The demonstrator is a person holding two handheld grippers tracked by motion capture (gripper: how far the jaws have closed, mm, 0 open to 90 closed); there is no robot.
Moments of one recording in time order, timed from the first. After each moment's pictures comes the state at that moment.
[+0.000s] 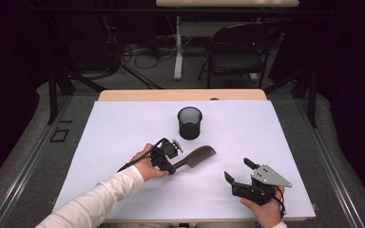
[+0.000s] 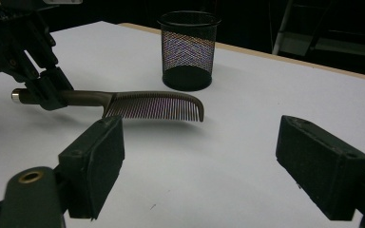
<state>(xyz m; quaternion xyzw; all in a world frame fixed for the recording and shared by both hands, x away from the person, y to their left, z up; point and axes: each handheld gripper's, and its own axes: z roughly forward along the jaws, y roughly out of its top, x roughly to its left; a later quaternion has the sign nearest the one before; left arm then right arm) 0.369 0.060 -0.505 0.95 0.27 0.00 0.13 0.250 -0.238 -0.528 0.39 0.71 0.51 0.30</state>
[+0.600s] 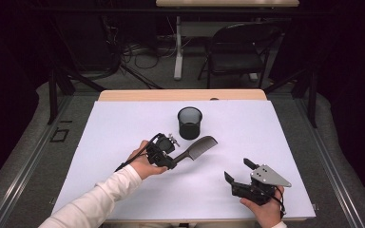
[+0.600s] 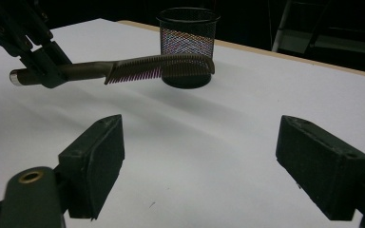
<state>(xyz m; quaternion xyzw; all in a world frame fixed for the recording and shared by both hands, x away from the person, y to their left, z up) 0.368 0.070 -0.487 0.94 0.28 0.01 0.20 0.251 -0.238 -0.529 0.39 0.71 0.50 0.29</state>
